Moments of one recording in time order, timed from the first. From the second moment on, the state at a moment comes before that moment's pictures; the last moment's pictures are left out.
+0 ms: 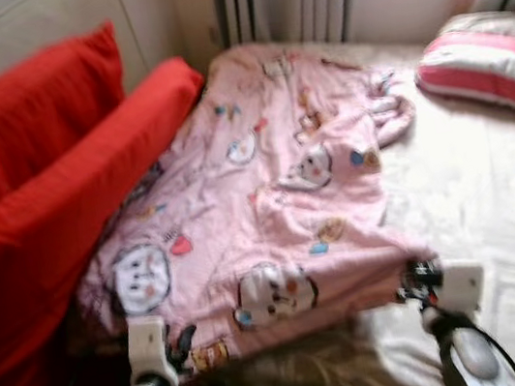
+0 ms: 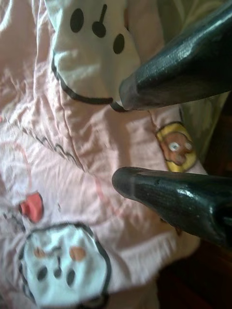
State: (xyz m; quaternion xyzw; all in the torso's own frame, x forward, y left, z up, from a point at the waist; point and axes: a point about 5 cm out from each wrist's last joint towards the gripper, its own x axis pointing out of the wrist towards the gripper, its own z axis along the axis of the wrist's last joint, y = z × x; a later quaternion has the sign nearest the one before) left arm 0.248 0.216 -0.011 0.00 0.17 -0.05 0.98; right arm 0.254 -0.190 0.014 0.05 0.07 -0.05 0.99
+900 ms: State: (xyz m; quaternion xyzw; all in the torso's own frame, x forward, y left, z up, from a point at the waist) left arm 0.255 0.212 -0.006 -0.02 0.16 -0.06 0.99; right arm 0.256 -0.192 0.014 0.05 0.08 -0.03 1.00
